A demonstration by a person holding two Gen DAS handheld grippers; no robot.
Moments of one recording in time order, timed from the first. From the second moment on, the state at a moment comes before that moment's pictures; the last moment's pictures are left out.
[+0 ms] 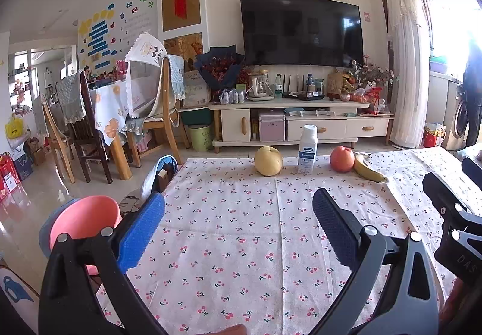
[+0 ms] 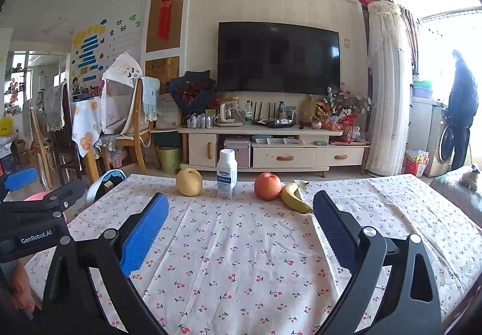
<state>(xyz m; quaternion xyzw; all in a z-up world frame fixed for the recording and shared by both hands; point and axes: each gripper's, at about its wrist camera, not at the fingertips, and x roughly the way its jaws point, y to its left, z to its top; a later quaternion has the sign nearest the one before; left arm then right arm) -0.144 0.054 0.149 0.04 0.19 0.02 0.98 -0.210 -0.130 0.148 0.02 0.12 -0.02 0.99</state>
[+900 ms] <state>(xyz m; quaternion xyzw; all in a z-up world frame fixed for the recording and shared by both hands) -0.129 0.053 0.133 0.04 0.21 0.02 0.98 -0.196 -0.127 0.141 0.00 0.13 -0.02 0.99</state>
